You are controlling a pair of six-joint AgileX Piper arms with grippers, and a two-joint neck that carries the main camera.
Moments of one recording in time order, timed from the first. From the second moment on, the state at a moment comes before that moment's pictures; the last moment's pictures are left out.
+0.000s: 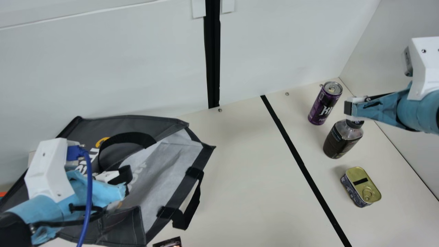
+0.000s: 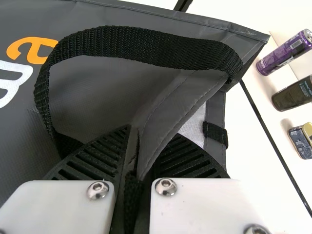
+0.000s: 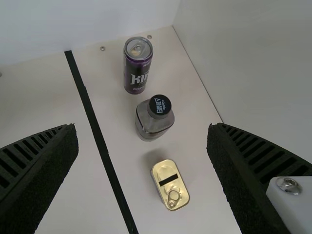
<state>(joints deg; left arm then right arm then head) -24.8 81.1 -70.5 -26.8 38.9 4.1 -22.2 72.5 -93.7 -8.0 69.9 -1.5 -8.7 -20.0</state>
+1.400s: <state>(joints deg) -24.8 81.1 -70.5 -26.8 38.9 4.1 -24.2 98.0 -110.8 -5.0 69.9 -0.3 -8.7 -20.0</state>
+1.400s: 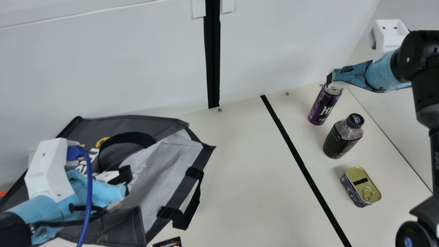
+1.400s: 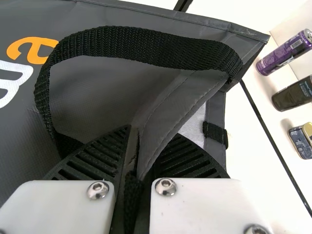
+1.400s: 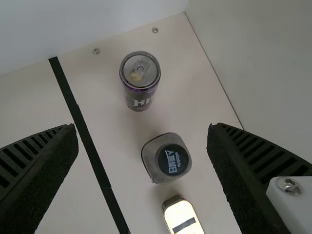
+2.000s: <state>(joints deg) -24.8 81.1 -70.5 -26.8 38.9 4.1 -24.9 110.8 -120.6 -2.7 69.8 -2.1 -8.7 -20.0</state>
